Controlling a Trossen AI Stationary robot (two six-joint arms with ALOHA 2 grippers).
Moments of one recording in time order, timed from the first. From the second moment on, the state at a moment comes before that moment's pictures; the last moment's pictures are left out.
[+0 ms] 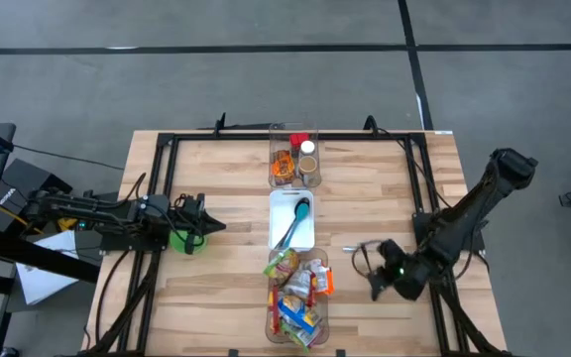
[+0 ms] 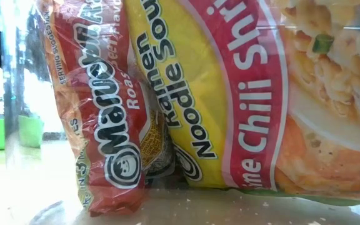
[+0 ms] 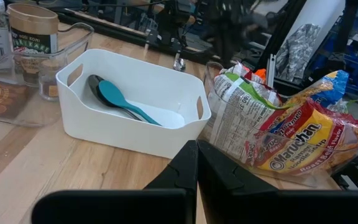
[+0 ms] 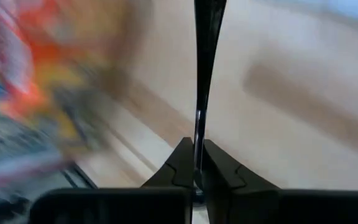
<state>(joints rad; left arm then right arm) -0.06 0.35 0.01 0.16 0.00 -0.30 0.82 1.20 0.64 -0.51 0.33 1.87</state>
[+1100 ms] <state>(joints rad) -0.06 0.35 0.01 0.17 -0.01 -0.30 -0.03 1.14 0.69 0.00 0.03 0.27</state>
